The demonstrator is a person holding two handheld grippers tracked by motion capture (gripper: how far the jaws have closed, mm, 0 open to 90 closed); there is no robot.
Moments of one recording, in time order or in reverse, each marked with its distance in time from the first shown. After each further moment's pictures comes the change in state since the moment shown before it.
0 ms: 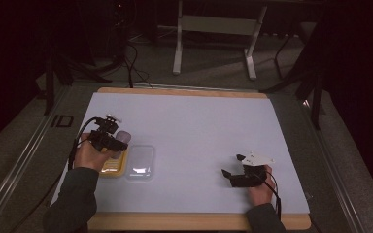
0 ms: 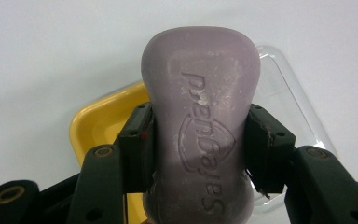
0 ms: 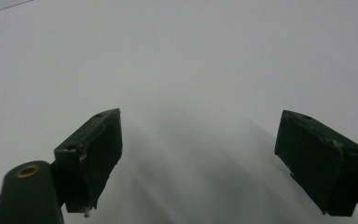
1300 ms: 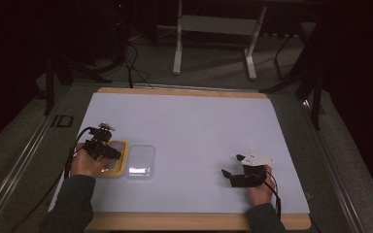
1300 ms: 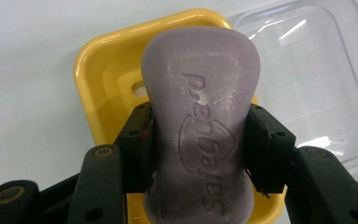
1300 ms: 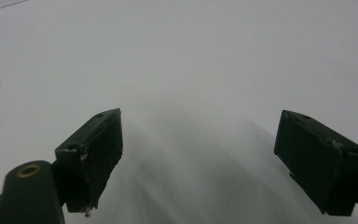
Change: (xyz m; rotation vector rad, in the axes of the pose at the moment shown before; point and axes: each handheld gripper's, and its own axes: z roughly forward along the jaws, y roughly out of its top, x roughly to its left) left arm 0.017 -0.025 0.025 0.095 0.026 -0.106; right arm 0.000 0.000 0.001 0.001 0.000 -0.004
